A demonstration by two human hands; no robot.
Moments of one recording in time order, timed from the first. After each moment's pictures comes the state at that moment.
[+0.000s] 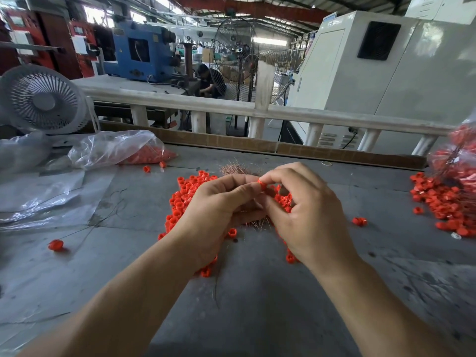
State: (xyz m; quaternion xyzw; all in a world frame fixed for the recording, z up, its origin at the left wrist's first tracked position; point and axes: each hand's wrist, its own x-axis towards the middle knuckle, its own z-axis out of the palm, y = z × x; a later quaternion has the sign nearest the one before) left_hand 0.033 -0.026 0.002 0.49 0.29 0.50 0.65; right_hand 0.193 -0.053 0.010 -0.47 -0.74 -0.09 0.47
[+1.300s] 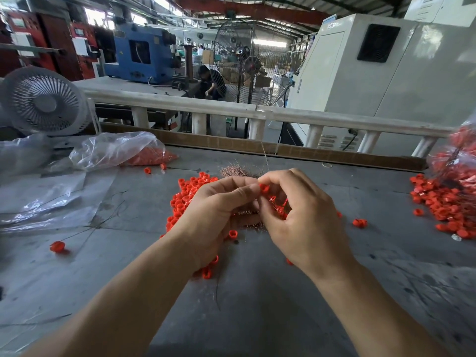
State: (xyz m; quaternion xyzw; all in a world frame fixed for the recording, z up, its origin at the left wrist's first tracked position) left_hand 0.030 -0.025 0.005 0.47 0.30 0.49 0.66; right_hand 0.187 -0.056 0.006 -0.48 -0.74 -0.09 0.47
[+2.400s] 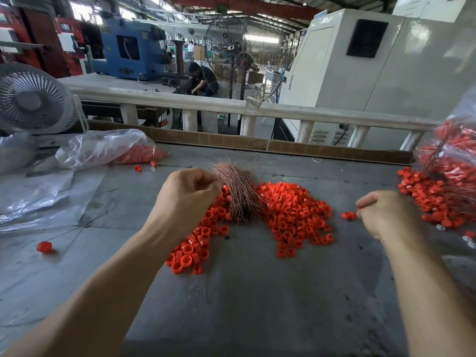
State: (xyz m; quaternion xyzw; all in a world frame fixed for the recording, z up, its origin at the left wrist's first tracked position) left_hand 0.004 -0.005 0.000 0.64 0.53 0.47 0.30; right_hand 0.349 -0.020 -0.016 -0.87 -0.38 0.03 0.30
